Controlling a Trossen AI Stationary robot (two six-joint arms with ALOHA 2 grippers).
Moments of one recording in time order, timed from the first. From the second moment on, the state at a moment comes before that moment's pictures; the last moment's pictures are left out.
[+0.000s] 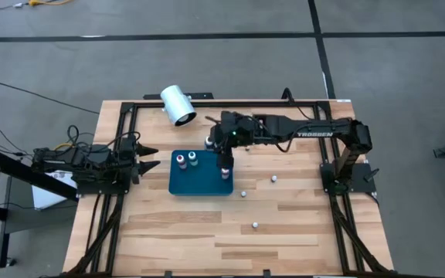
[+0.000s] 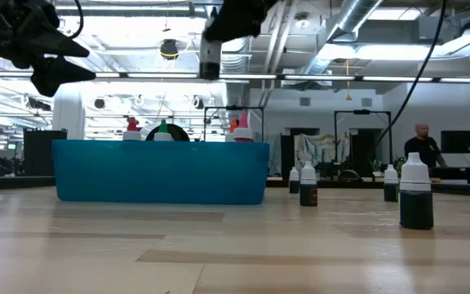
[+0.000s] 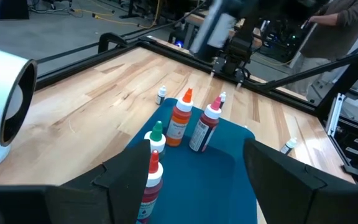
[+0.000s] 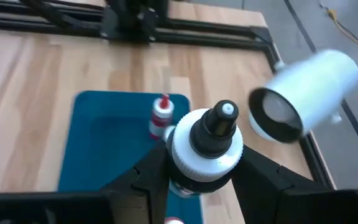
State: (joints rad) left arm -0.14 0.04 0.29 -0.44 -0.36 -0.38; right arm -0.05 1.79 1.68 -0.57 0.11 -0.18
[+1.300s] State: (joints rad) left arm -0.14 0.04 0.29 -0.44 -0.35 -0.36; right arm 0.07 1.79 1.50 -0.35 0.42 0.40
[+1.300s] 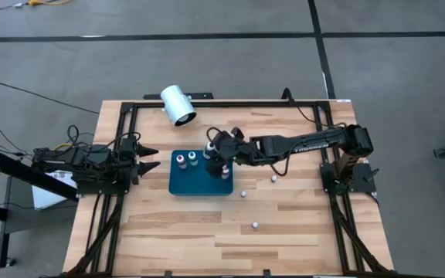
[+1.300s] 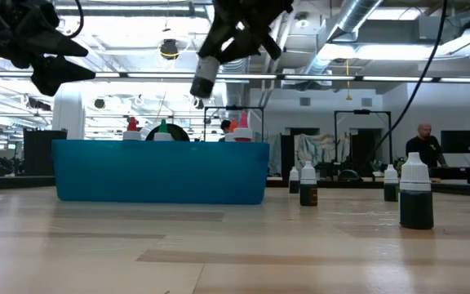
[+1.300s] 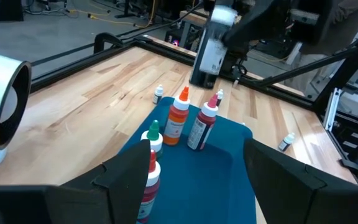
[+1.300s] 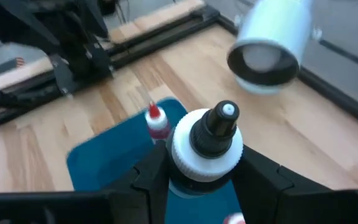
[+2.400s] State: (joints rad) left arm -0.14 0.04 0.29 -0.46 -0.33 -0.35; right arm 0.06 2.02 1.57 -0.37 0.47 0.41
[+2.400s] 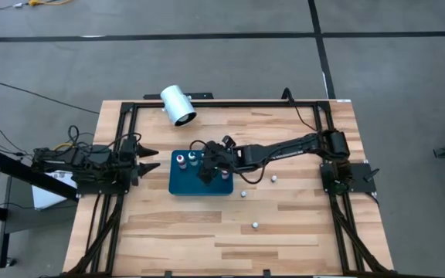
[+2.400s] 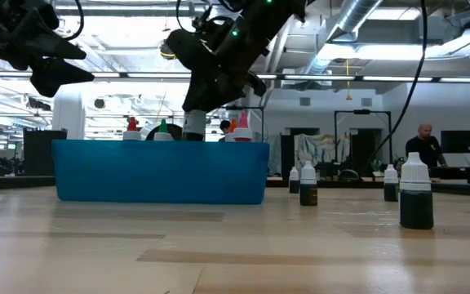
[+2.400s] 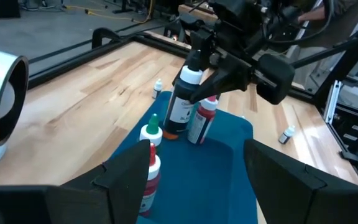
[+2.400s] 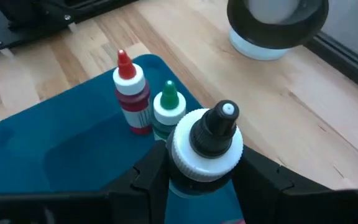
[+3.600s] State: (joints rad) left arm -0.14 0.04 0.29 -0.46 -0.35 -0.35; right arm 0.04 2.11 1.58 -0.33 0.39 0.30
